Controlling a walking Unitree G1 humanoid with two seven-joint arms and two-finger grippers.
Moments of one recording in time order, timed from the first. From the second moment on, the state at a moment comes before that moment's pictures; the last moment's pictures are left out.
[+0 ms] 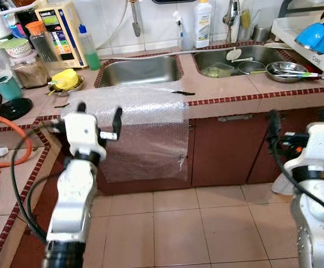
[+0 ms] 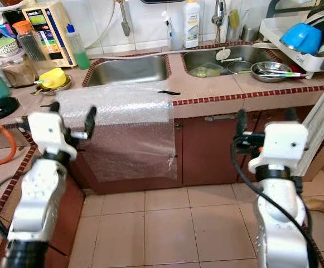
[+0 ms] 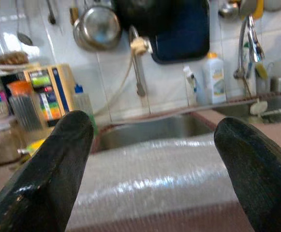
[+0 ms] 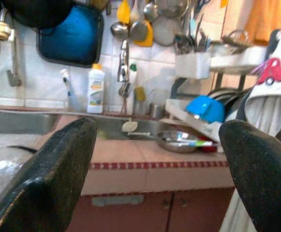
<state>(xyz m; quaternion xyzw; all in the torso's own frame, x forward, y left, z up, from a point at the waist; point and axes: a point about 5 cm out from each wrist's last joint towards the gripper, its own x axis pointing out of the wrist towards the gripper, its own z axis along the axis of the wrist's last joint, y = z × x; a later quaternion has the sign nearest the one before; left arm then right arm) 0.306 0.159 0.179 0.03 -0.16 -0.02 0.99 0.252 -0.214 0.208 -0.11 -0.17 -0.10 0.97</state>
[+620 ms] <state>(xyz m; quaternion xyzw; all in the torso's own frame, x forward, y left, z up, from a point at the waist) 0.306 0.156 0.157 0.02 -0.11 -0.04 0.99 0.253 -0.191 0.194 -0.08 -0.14 -0.05 0.99</state>
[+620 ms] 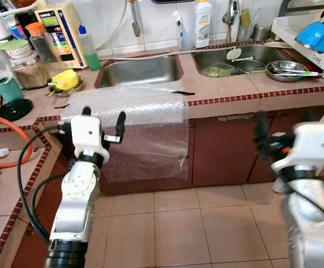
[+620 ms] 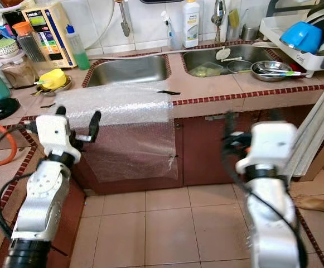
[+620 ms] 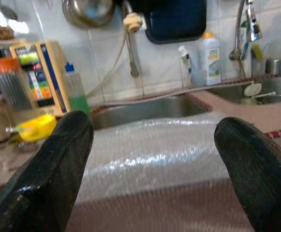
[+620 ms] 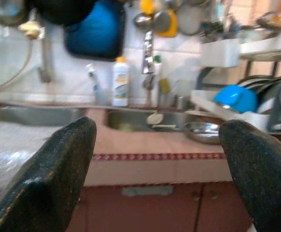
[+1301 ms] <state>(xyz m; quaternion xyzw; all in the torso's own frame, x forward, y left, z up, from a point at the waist) 0.303 0.149 0.154 -0.02 -0.10 -0.06 0.99 0.256 -0.184 0.195 -0.09 -0.14 -0.01 0.99</state>
